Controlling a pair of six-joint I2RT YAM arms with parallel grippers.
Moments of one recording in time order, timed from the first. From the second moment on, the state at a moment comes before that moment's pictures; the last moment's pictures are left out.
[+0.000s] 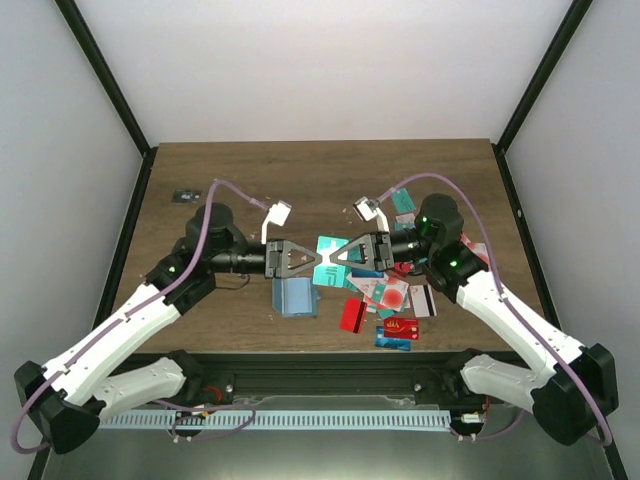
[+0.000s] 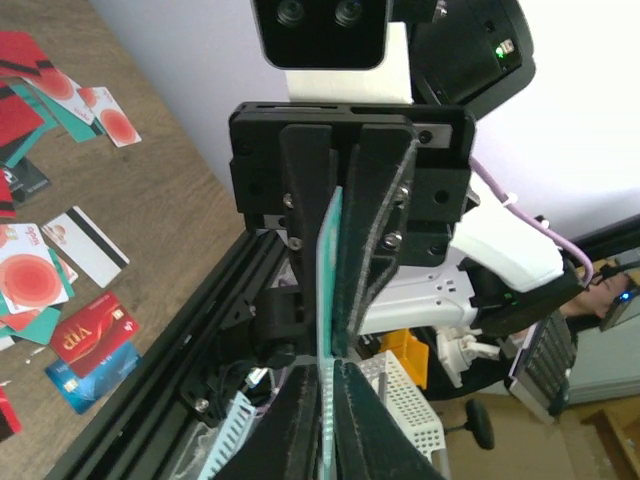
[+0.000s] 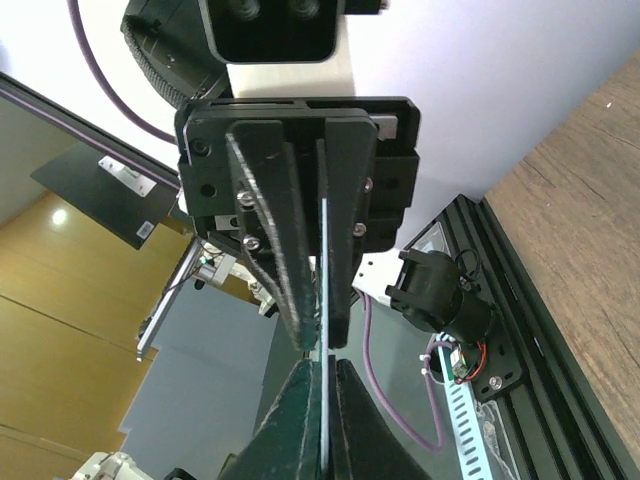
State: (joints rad) left arm -0.71 0.99 0.96 -0.19 0.80 -0.84; right arm 0.54 1.07 0.84 0.20 -1.22 0.92
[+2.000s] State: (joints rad) left arm -0.36 1.24 0.61 -0.48 0.58 -0.53; right arm 0.77 1.87 1.05 -0.27 -0.60 0.65
